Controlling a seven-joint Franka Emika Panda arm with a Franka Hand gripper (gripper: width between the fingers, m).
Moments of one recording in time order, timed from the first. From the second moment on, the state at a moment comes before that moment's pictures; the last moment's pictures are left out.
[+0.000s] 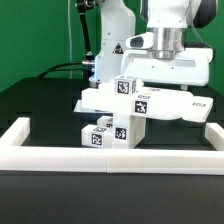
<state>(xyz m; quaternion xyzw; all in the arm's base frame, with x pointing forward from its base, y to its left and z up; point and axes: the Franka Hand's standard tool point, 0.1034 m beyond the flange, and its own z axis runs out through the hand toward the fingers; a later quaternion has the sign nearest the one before) 0.369 0.086 0.033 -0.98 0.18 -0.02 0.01</state>
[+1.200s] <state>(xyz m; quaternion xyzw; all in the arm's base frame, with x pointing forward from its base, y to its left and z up) 0.351 0.087 0.010 -0.99 0.17 0.00 -0.01</state>
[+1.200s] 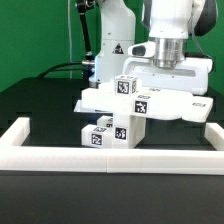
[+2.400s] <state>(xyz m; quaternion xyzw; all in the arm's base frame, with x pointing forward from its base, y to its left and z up) 0.363 0.088 0.030 -0.99 0.12 0.00 0.00</state>
